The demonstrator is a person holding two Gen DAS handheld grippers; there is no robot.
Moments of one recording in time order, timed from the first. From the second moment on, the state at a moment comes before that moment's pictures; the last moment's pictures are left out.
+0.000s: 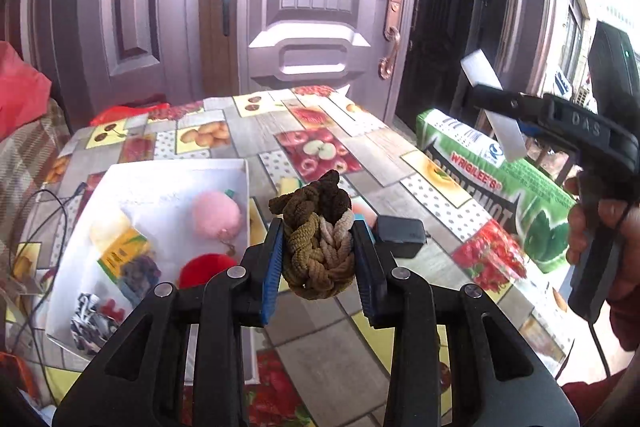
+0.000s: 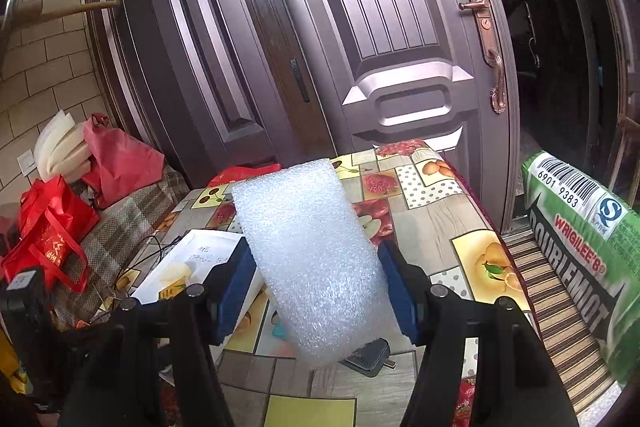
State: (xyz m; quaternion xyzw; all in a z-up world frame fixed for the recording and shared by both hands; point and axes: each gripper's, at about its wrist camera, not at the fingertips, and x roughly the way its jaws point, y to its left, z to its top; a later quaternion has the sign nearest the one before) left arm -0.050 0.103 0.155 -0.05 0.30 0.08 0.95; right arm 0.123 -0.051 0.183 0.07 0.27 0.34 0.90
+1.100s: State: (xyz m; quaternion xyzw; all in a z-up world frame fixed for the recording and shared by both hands) left arm -0.113 0.167 0.190 -0.10 0.23 0.20 0.95; right arm 0.088 -0.011 0.207 0.04 0.24 0.41 0.88
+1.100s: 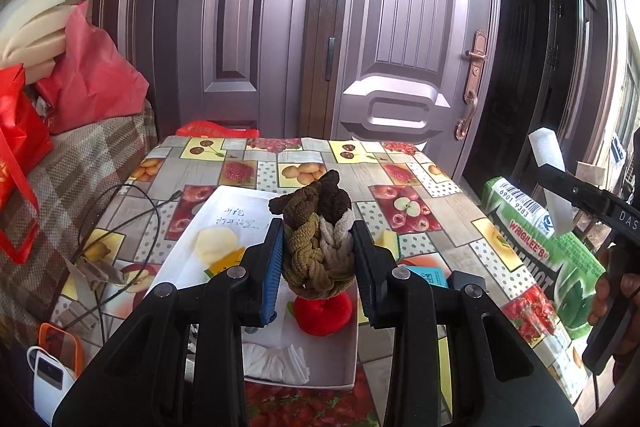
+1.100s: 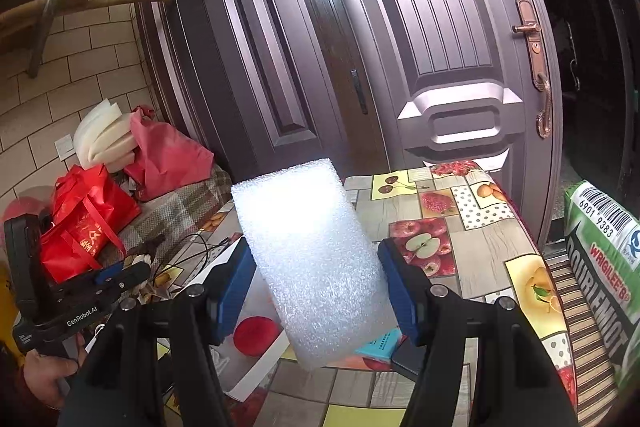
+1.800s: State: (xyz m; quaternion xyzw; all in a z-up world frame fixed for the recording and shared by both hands) left arm -0.130 0.211 0.187 -0.12 0.23 0.26 0.93; right arm 0.091 0.042 0.219 0.02 0.22 0.46 0.86
